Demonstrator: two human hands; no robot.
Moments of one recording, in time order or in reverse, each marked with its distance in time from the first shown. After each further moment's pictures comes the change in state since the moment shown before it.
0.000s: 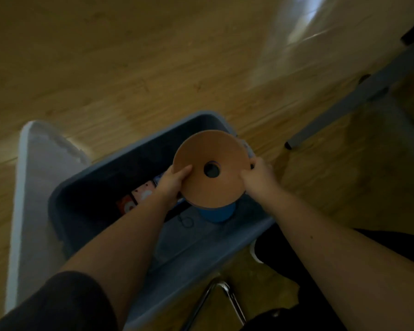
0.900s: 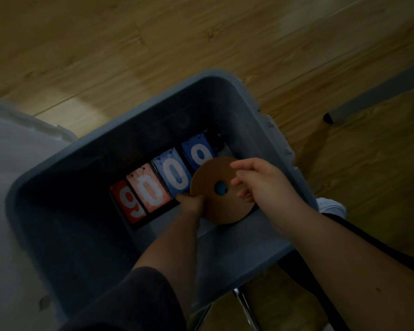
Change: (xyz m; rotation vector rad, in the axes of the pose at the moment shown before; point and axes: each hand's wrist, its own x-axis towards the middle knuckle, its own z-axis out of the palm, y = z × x) left_hand 0.094 -0.156 0.021 0.056 0.420 -0.338; right_hand 0.044 0.025 0.031 0.315 -0.318 0.128
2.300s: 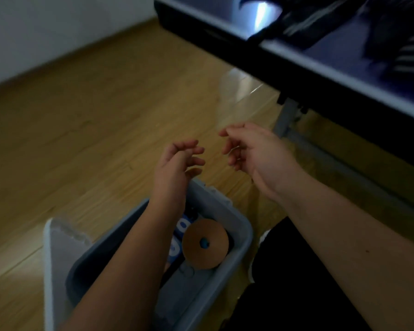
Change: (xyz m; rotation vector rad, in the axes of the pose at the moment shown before) left_hand -0.415 0.211 -0.072 -0.169 -0.649 0.977; right_hand -0.273 -0.148 -0.068 0.441 0.174 -0.678
